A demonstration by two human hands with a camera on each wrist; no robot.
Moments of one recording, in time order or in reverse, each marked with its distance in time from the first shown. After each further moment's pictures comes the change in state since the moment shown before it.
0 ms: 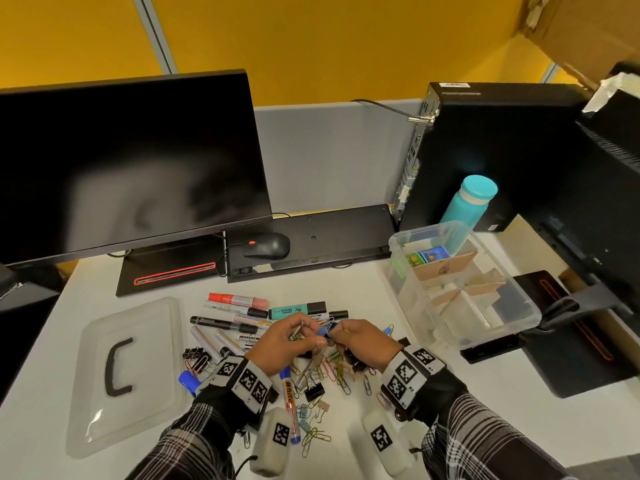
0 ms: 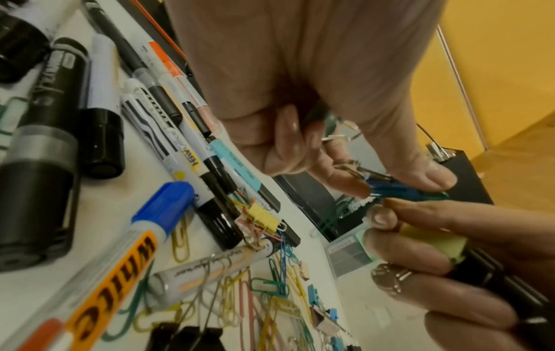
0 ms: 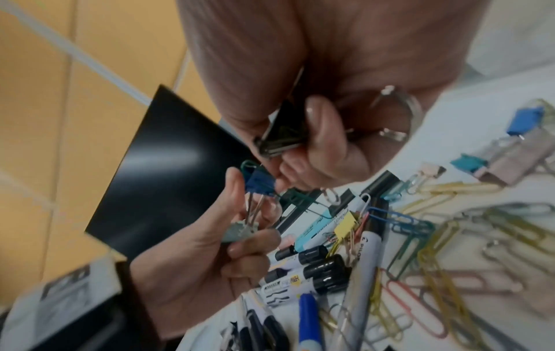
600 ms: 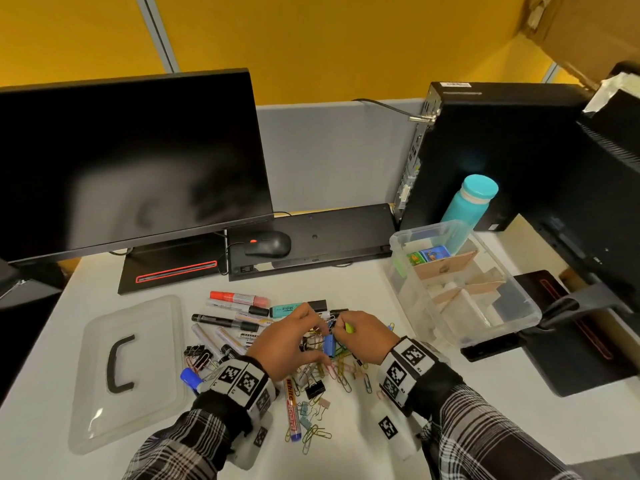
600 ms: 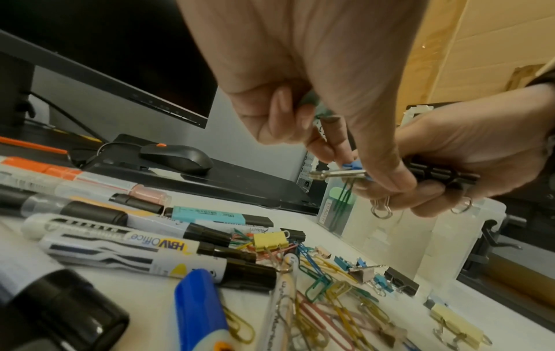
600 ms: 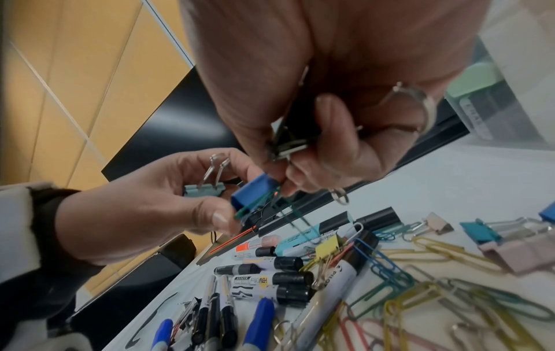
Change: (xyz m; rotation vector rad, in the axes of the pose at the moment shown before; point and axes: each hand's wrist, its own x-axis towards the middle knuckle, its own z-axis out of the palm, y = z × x) left_hand -0.006 0.015 0.000 0.752 -0.043 0.236; right_hand 0.002 -0.001 -0.003 -0.392 0.073 -0.160
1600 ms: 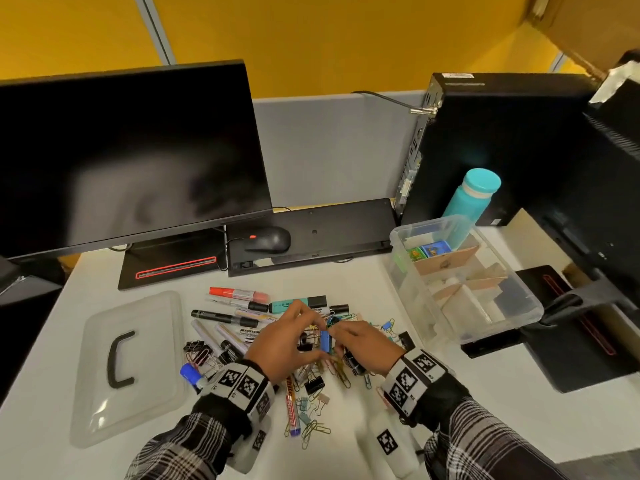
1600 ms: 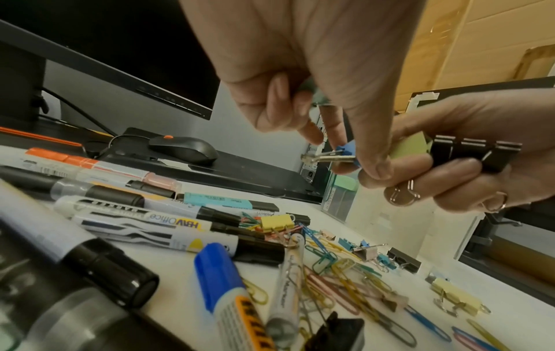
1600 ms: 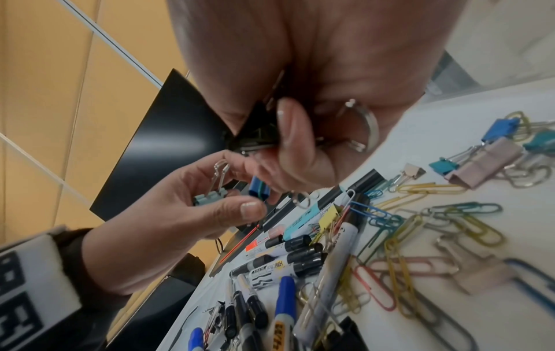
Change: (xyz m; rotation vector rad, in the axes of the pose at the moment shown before) left_hand -0.007 0.001 0.008 0.008 0.072 -0.037; right_hand -0.015 0.006 0.009 0.280 -0.085 -0.009
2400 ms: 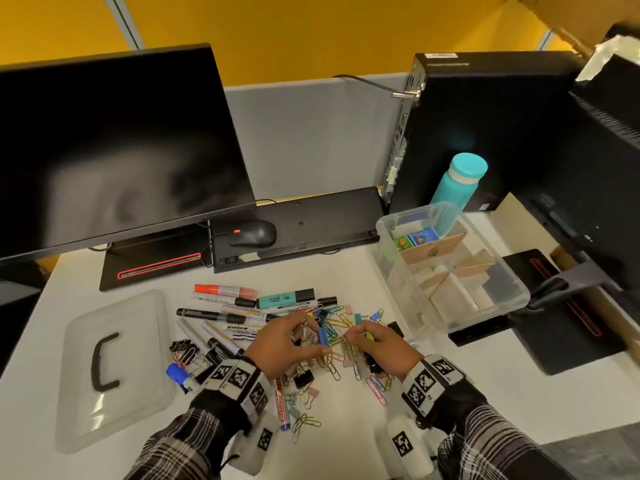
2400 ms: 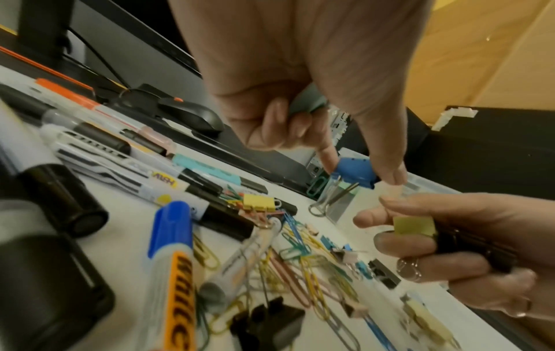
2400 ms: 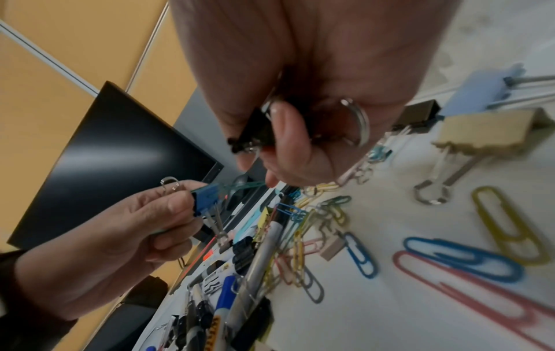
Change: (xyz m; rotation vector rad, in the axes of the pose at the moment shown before) left_hand 0.009 0.004 0.019 -0.275 -0.037 -0.204; right_hand -0.019 0.058 -0.015 0.299 0.118 0.156
